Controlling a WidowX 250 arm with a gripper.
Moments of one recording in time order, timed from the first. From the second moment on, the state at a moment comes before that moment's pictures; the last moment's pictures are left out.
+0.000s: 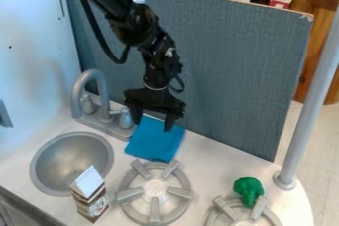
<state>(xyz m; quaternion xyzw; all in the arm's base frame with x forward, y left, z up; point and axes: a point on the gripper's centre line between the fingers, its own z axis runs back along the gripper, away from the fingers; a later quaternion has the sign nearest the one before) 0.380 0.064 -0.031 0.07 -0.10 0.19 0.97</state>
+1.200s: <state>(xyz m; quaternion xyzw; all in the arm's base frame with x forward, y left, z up) 0.422 0.138 -0.117 0.11 -0.04 0.26 0.96</state>
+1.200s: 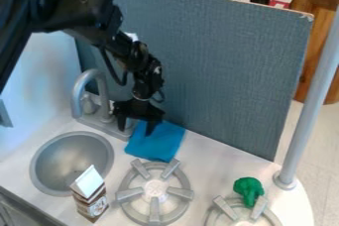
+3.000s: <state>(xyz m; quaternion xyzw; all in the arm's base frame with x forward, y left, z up) 0.411 0.104 -0.140 0.08 -0.02 0.18 0.98</state>
